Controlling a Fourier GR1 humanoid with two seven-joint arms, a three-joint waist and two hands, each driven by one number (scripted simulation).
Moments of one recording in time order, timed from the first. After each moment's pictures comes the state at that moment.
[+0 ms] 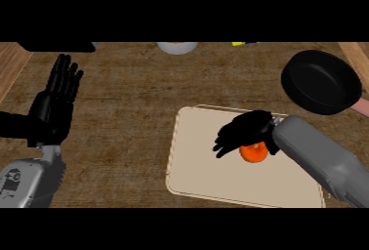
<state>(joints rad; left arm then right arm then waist) -0.28 0.30 -0.03 -1.53 0.25 0.22 0.02 -0.83 -0.45 0.98 -0.77 0.75 0.12 -1.06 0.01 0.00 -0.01</state>
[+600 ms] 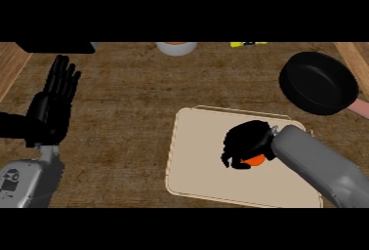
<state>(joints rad) -0.27 0.30 -0.01 -1.52 0.24 0.21 0.01 -0.77 -0.48 1.00 -0.91 0.79 0.04 -1.10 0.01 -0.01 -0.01</state>
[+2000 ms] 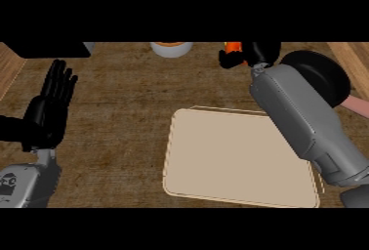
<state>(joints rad) -0.24 0.30 0.00 -1.53 0.24 0.20 0.02 -1.07 -0.26 0.38 -0.73 0.79 -0.45 0.48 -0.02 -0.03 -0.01</state>
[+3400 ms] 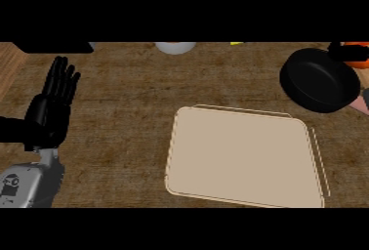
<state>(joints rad) -0.25 0.26 0.02 -1.57 0.20 0.18 0.04 -0.78 -0.64 0.09 -0.96 0.86 -0.40 0.64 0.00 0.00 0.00</state>
